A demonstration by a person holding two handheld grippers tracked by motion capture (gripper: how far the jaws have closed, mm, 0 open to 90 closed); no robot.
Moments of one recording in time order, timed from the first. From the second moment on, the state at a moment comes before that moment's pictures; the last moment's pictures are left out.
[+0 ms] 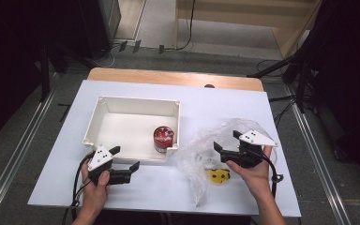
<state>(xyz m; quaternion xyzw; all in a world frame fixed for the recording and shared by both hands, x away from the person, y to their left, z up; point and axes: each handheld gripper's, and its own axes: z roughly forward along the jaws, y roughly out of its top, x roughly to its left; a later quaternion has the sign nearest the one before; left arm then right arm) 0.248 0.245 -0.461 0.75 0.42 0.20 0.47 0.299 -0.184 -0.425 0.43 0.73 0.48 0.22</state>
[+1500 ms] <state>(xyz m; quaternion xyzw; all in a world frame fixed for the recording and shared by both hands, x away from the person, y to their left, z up) 0.249 0.246 -0.461 0.75 0.41 0.20 0.48 0.259 -0.286 -0.450 0.52 0.68 0.45 0.25</state>
